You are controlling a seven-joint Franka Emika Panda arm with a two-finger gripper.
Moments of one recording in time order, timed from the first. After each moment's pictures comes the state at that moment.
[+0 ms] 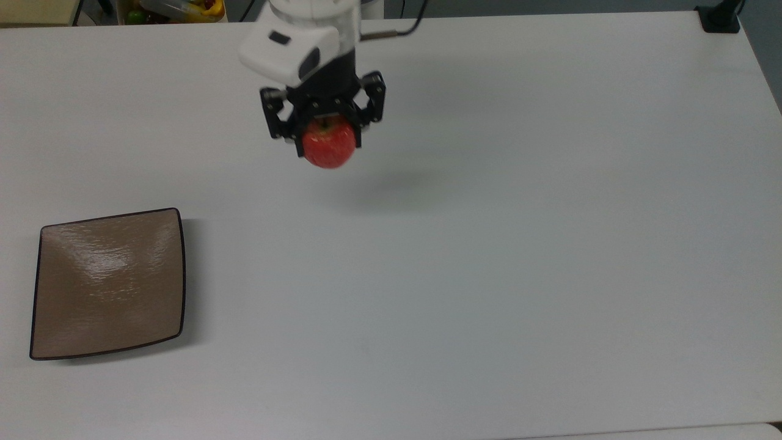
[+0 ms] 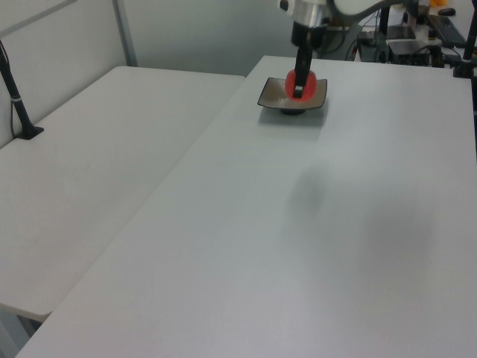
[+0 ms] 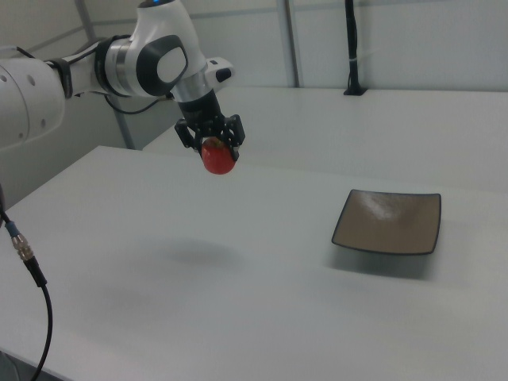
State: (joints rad) arm 0.21 0.28 -0.12 -1.47 0.01 1.93 -0.22
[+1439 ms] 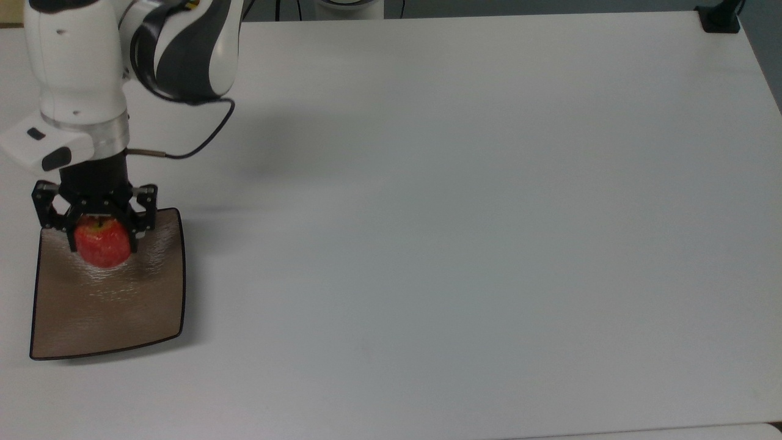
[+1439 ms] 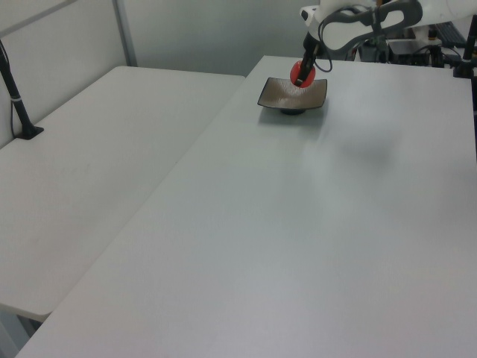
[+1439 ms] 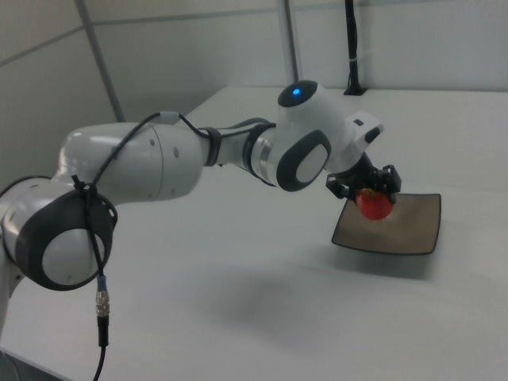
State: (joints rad) arm -0.14 0.65 -0.17 -1.35 0.07 2.50 -0.53
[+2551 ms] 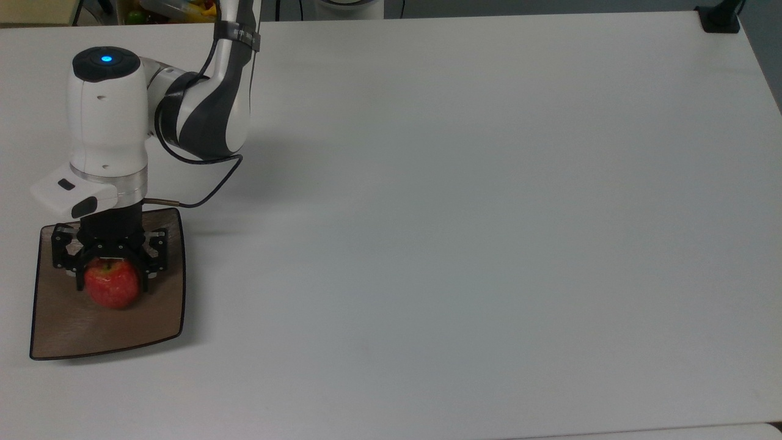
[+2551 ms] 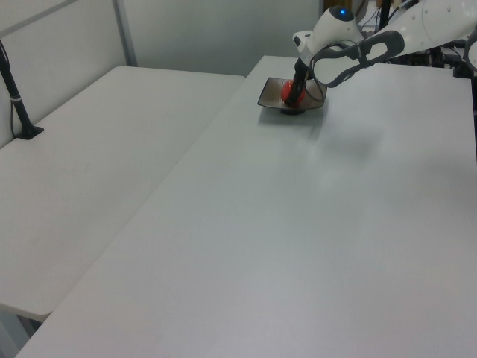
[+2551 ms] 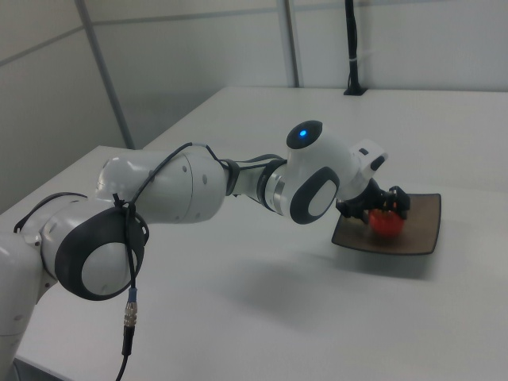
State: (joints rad) arm -0.14 0.82 -0.16 -1.29 0.07 2.69 -0.53
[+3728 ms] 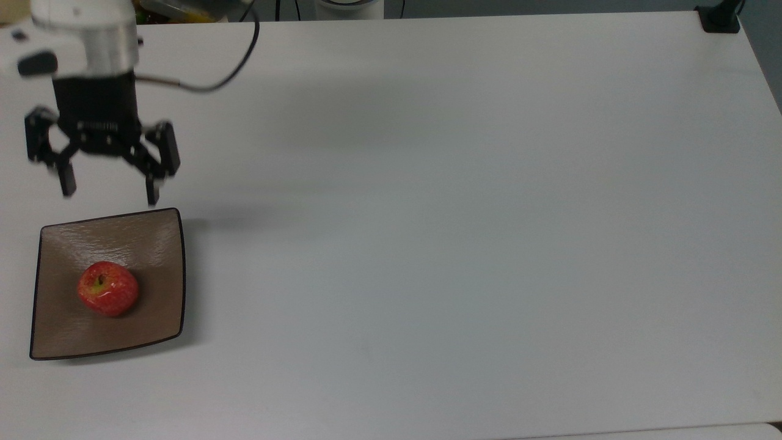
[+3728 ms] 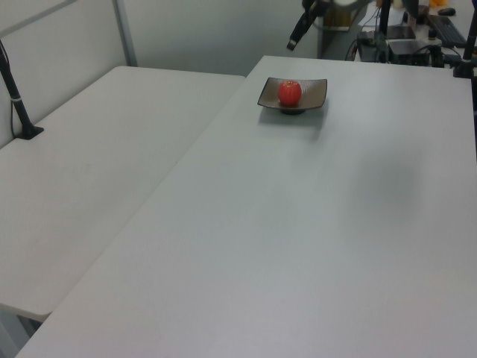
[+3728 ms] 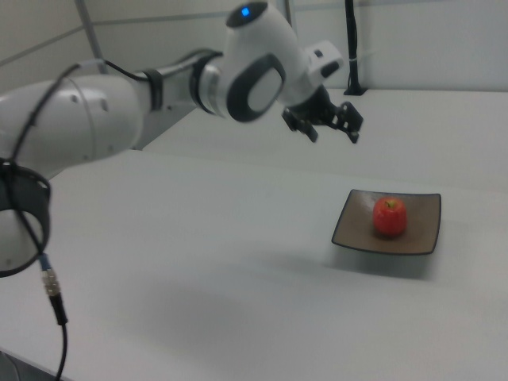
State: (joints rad) arm -0.07 0.42 -0.16 -1.35 0.07 2.30 -0.28
